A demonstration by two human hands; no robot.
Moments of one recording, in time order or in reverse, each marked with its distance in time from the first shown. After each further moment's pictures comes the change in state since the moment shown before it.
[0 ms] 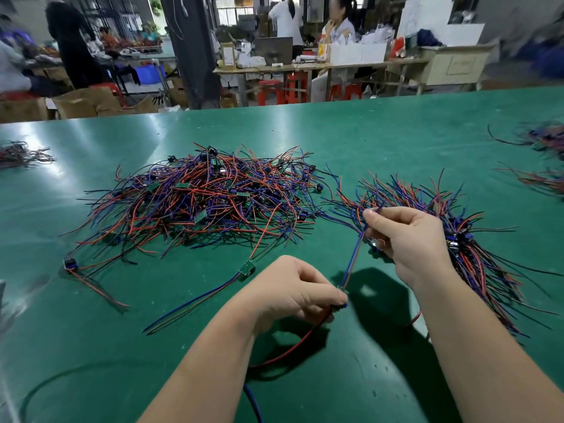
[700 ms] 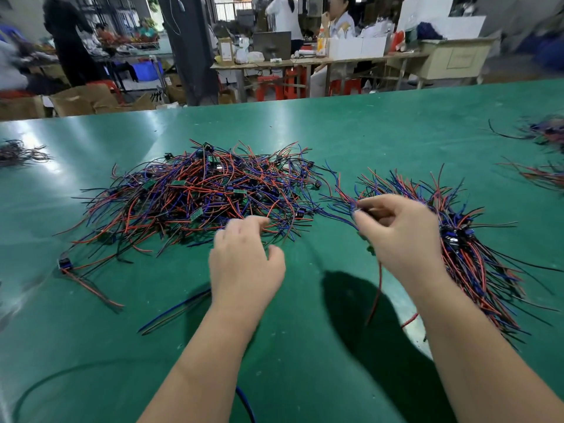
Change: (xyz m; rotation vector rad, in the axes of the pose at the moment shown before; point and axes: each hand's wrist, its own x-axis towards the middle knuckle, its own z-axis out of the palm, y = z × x) left_hand 0.010 -0.012 -0.022 0.811 1.000 0.210; right_hand -0.013 -0.004 0.008 -0.627 0.031 -0.429
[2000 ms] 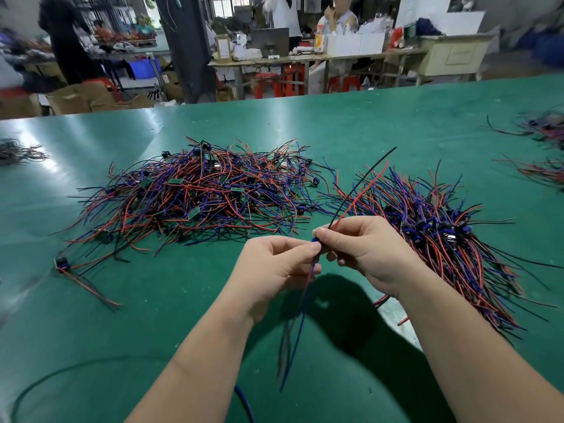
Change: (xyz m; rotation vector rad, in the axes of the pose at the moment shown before) left_hand -0.008 0.023 -0.006 -1.094 -0.622 -0.387; right_hand -0.009 0.001 0.017 0.558 -0.566 0.360
